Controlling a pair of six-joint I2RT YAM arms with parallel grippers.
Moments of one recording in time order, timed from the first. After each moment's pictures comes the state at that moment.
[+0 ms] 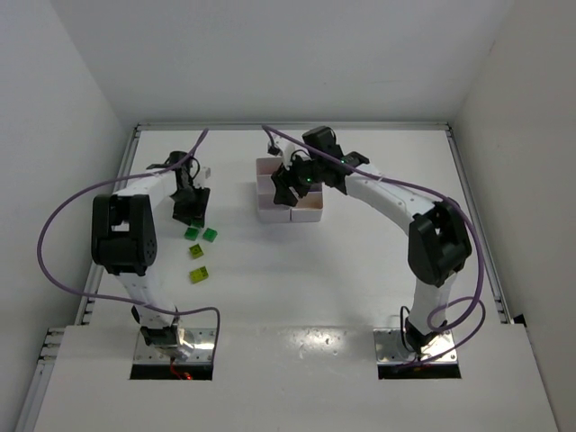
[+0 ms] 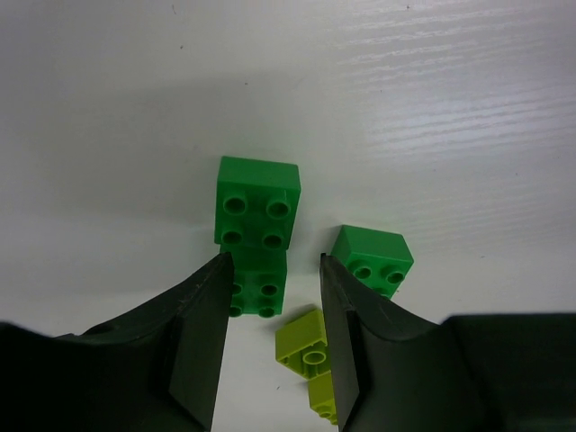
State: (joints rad) left arm 0.01 1.83 1.23 -0.71 0.08 0.12; right arm 0.58 1.87 1.50 -0.36 -0.50 -0.30
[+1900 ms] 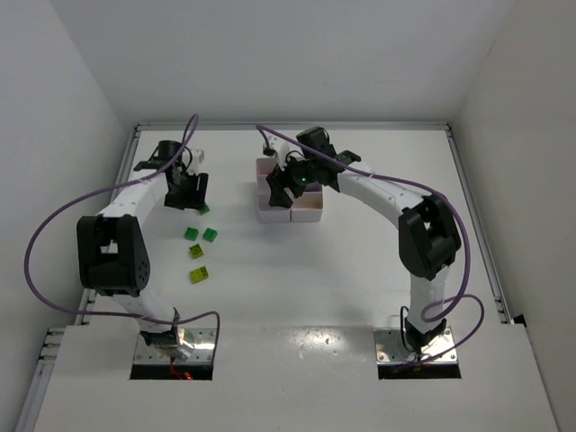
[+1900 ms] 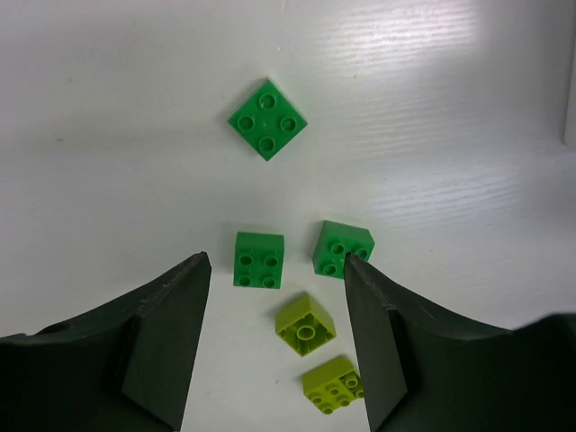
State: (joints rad) left arm 0.01 1.65 1.24 -0.67 0.10 0.10; right arm 0.58 1.95 1.56 -0.37 -0.53 -0.30
